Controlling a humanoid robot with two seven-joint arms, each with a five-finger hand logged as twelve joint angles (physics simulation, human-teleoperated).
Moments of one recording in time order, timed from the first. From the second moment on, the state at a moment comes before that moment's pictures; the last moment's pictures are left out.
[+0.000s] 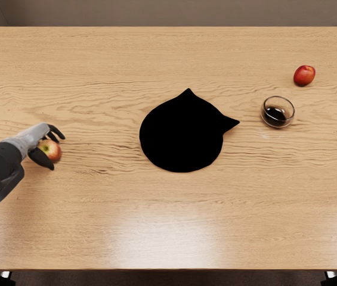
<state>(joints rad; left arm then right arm) -0.75 0.76 -0.31 -1.53 1.24 0.23 0.61 0.05 0.00 -0.11 0.21 -0.18 0.10 -0.54</state>
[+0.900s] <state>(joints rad) -0.92 0.85 -0.42 -1.72 1.12 0.18 0.61 0.08 0.00 -0.11 0.21 -0.18 0.10 -0.54</state>
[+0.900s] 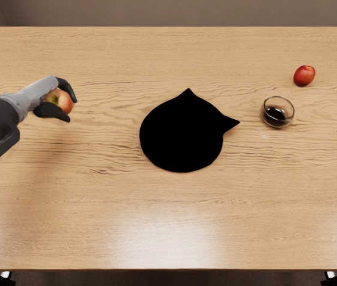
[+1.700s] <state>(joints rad) -1.05 0.24 -0.50 -1.40 0.96 -0.06 0.61 0.09 0.00 -0.11 0.21 -0.18 0.10 -0.54</state>
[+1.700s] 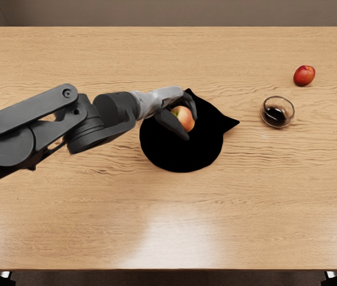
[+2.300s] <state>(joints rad) -1.13 0.08 -0.46 -1.04 0.96 -0.06 0.61 0.10 0.00 -0.11 0.21 -0.18 0.10 -0.54</state>
